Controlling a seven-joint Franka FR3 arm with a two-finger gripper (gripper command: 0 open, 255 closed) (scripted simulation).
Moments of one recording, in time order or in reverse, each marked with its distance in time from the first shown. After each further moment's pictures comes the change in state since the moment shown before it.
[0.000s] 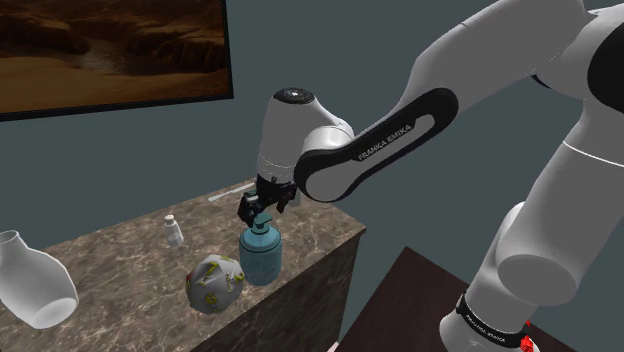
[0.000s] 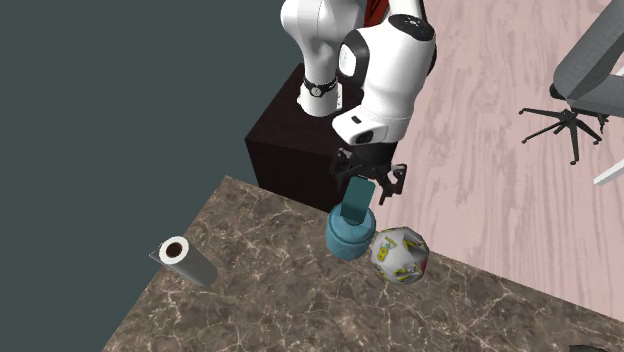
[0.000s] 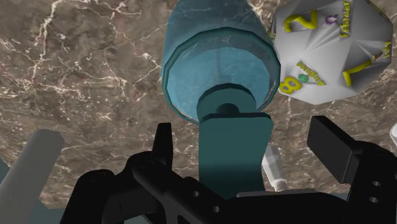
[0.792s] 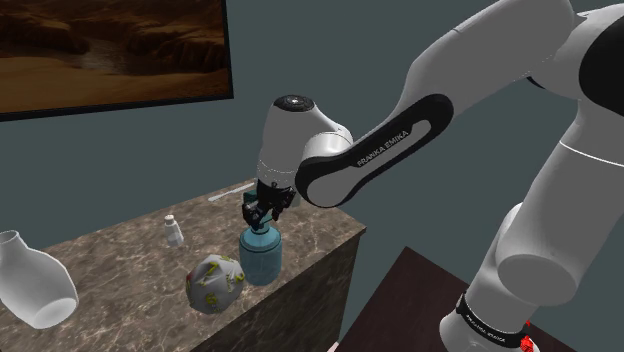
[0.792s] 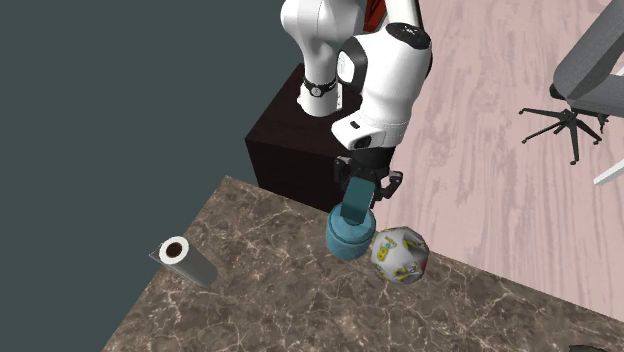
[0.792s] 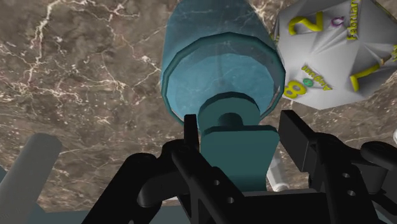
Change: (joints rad) arm -0.004 0.021 0.001 -0.012 -0.025 0.032 0.020
